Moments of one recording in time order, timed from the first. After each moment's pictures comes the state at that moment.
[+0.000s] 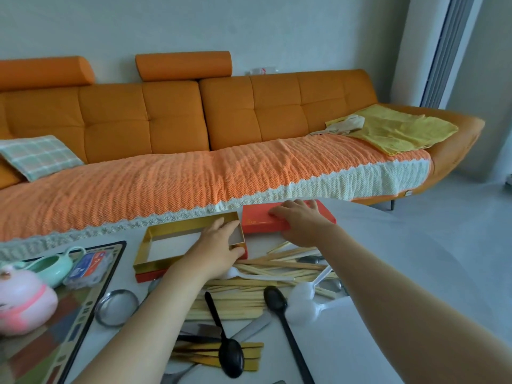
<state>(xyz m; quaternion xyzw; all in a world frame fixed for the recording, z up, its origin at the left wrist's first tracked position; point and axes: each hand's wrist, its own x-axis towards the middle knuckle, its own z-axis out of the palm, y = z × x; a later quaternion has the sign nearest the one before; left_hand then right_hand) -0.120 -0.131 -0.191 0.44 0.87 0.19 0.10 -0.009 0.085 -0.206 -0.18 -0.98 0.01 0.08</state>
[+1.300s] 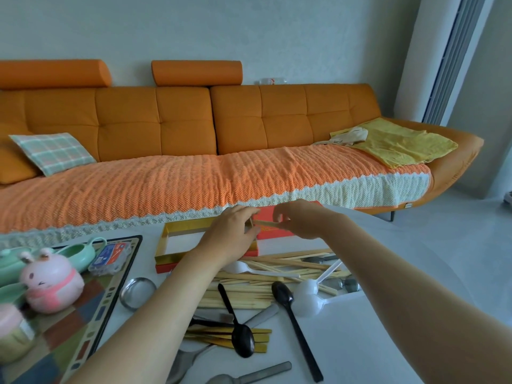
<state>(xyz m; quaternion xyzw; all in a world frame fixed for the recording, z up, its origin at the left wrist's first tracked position) -0.105 -0.138 -0.159 0.52 0.81 0.28 -0.02 0.002 0.037 -0.141 -0.16 -0.98 0.07 0.02</state>
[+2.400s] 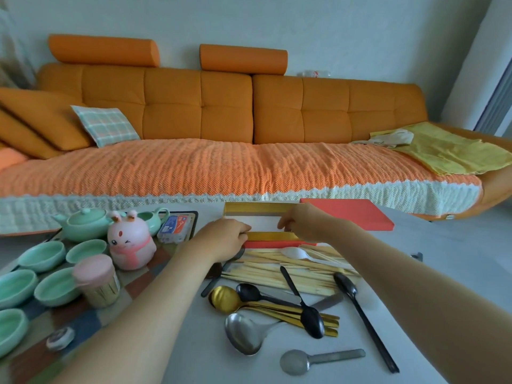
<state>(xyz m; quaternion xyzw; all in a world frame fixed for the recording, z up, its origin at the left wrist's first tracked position) -0.189 -0.247 -0.191 0.47 0.87 0.13 0.08 -0.077 -0.054 -0.166 -0.17 -0.98 0.09 -0.03</state>
